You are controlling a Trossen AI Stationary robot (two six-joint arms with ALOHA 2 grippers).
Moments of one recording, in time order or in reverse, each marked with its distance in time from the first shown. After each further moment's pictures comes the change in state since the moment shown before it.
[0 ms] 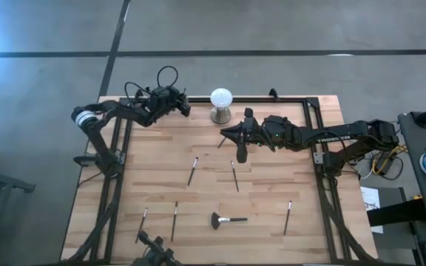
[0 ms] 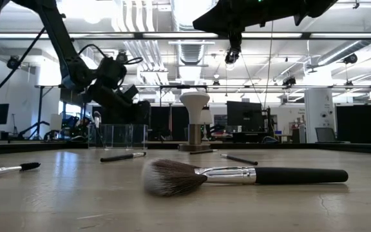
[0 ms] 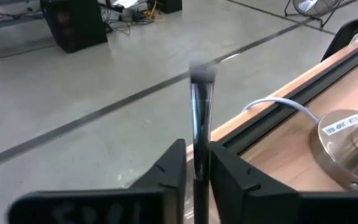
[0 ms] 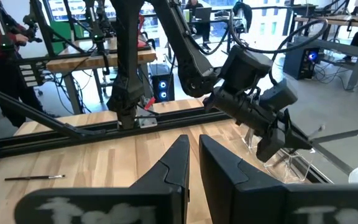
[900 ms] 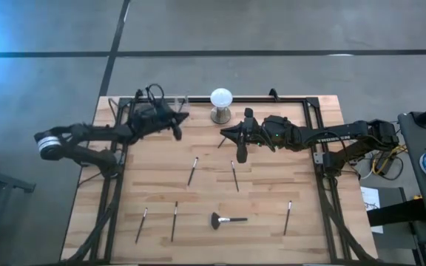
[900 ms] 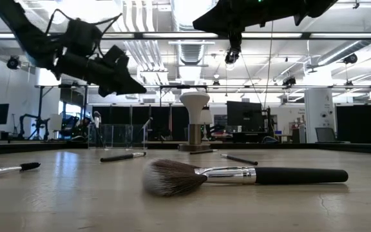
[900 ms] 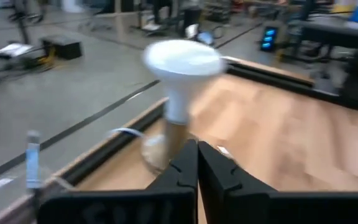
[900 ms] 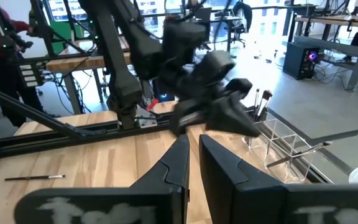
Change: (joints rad) left arm -0.254 -0.472 -0.272 -0.012 0.183 -0.041; right arm 0.000 0.000 0.000 0.000 0.000 0.000
